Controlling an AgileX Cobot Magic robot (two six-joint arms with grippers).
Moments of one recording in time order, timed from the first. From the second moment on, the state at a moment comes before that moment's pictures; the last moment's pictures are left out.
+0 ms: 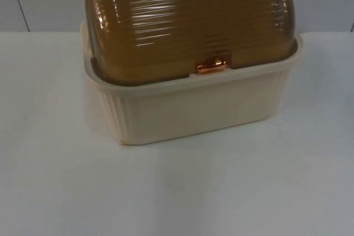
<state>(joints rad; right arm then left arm) 0.03 0.60 -0.71 -0.36 0.58 0.22 -0.05 0.93 -0.78 -0.67 0.32 0.68</state>
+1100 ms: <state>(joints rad) 0.18 0.00 -1.01 -0.43 0.91 0.17 0.06 0.00 -0.99 -0.22 0.59 0.32</state>
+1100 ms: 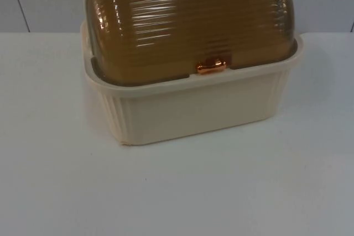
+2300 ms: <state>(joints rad) 0.06 0.00 -0.79 -0.02 1.04 -0.01 0.08 0.00 -0.86 -0.12 1.01 0.09</state>
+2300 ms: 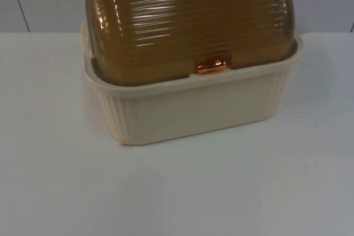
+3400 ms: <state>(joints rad) 0.06 0.00 -0.54 -0.02 1.06 0.00 0.01 0.00 -0.52 -0.05 1.04 0.07</state>
